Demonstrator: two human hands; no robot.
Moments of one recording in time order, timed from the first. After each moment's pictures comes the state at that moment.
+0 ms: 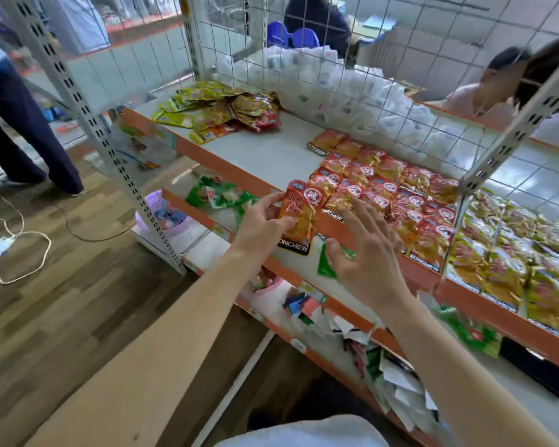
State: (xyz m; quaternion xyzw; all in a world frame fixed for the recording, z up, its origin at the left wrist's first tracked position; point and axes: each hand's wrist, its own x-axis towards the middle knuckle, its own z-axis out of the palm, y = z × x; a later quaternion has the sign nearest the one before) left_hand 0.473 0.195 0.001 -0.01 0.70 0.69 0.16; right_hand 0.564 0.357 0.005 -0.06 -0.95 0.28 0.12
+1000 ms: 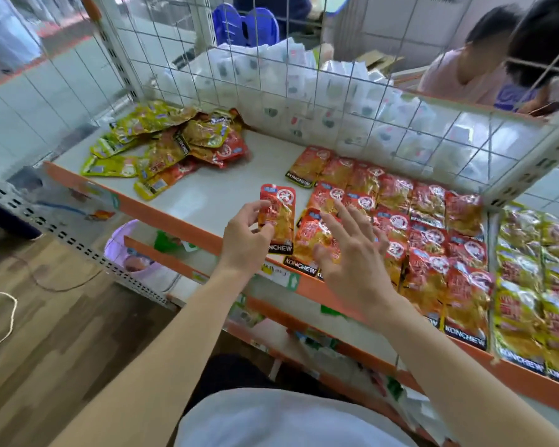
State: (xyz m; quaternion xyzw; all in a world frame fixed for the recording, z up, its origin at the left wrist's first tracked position) left_hand 0.303 0.240 -0.033 0.05 0.80 0.59 0.11; right_hand 0.404 0.398 -0.036 -0.12 -0.95 0.26 0.10
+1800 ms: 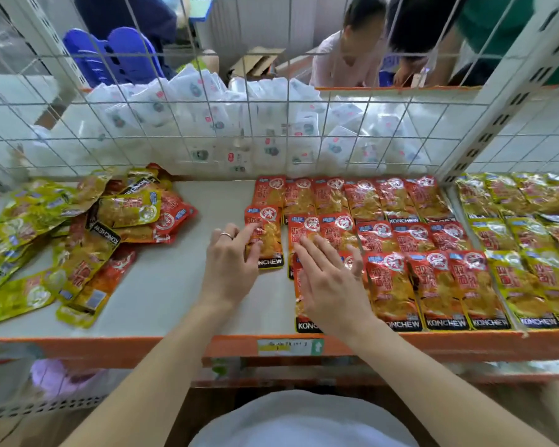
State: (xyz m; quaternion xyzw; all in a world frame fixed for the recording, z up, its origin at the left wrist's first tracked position) left_hand 0.168 0.273 -0.088 0.39 0.87 0.31 -0.01; right_hand 0.338 0.370 -0.079 -0.27 -0.95 0.09 0.10
